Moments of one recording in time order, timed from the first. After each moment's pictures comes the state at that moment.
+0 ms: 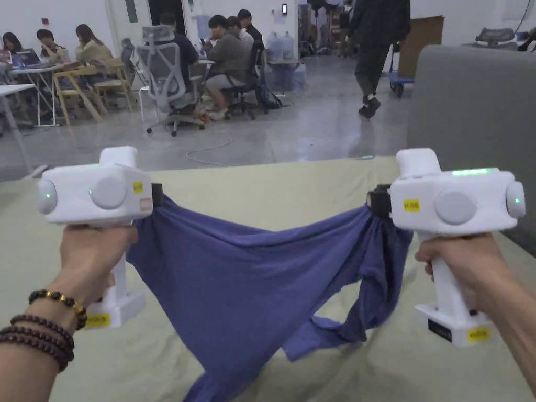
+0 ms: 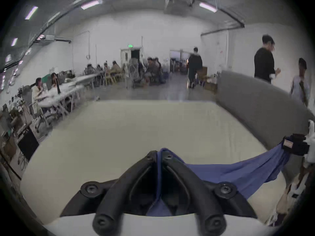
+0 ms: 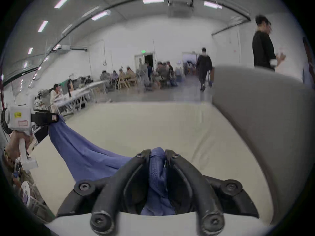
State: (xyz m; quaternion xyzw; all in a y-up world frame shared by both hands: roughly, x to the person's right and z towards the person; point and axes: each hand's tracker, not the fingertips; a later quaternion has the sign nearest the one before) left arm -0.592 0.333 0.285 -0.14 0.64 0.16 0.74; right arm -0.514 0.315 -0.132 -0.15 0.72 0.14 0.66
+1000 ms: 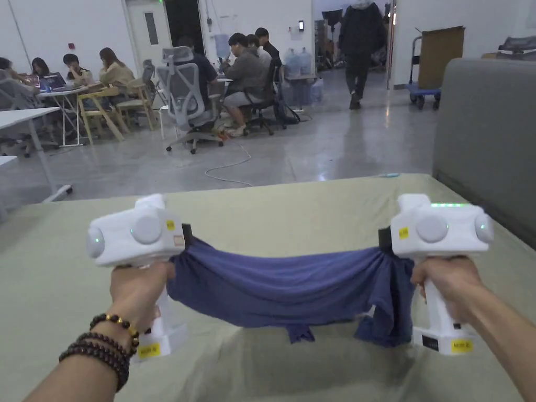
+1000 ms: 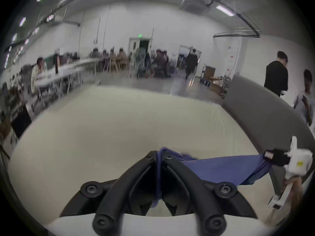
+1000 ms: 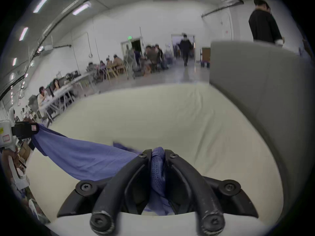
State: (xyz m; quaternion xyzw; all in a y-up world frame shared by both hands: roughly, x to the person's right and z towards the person) left arm -0.668 0.227 0.275 -0.15 0.63 0.29 0.71; right arm -0.637 0.193 -0.155 -0.27 0.66 0.20 0.67
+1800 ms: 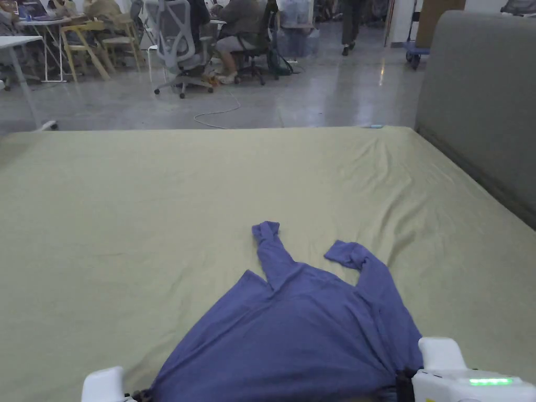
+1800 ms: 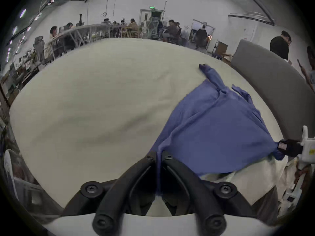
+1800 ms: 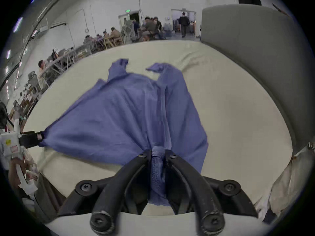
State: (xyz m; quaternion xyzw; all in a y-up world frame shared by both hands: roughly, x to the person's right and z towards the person) left arm -0.344 0.024 0.326 -0.22 0.62 0.36 0.66; right arm -0.313 0.043 -0.127 -0.33 0.63 0.28 0.65
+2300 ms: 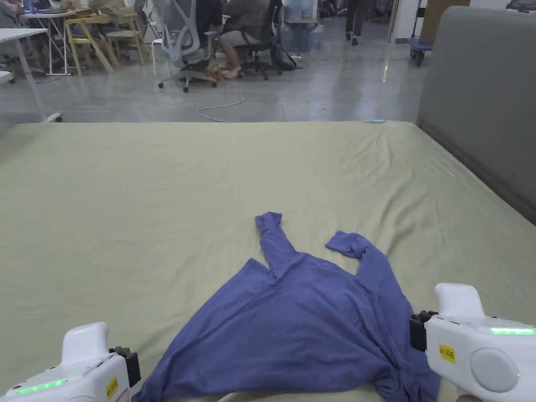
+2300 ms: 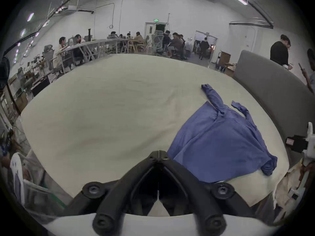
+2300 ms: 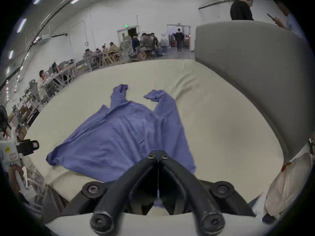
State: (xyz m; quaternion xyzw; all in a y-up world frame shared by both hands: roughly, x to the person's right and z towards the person) left arm -0.322 0.078 0.338 -0.19 0.66 0.31 0.66; right arm -0.308 0.123 -0.126 -0.28 0.64 0.23 0.67
